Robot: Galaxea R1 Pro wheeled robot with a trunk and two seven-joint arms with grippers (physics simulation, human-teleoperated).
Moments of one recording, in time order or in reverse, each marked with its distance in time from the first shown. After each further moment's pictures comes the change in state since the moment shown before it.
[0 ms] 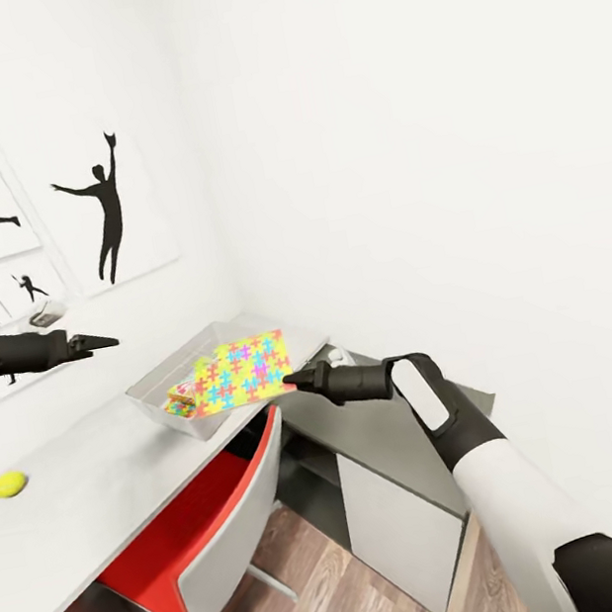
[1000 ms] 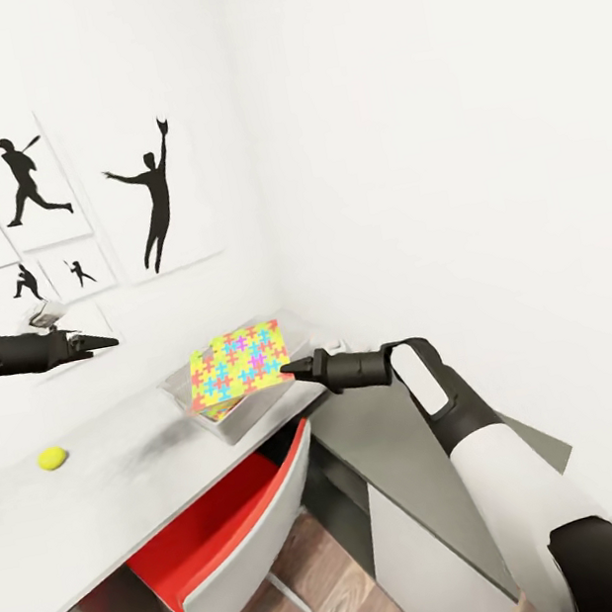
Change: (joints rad) left arm 0.002 0.000 0.007 0.005 0.007 0.000 0.000; right arm -0.049 -0.001 -0.007 -0.004 0.001 0.054 -0.002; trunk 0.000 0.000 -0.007
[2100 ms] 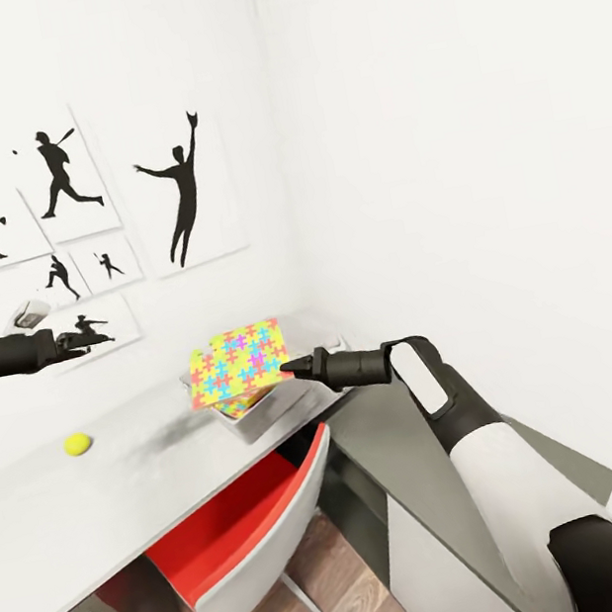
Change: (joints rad) left arm 0.003 0.002 0.077 0.000 -0.002 -0.001 0.000; right arm -0.003 0.001 0.000 -0.004 0.006 -0.002 0.000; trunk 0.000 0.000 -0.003
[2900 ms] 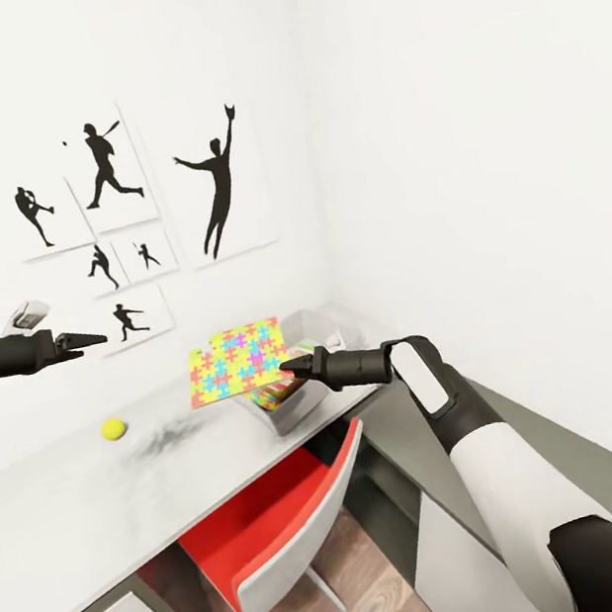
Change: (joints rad) left arm 0.001 0.003 0.000 0.000 -0.001 0.000 0.000; right arm 0.000 0.000 -0.001 -0.002 -0.011 0.001 0.000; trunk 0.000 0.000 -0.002
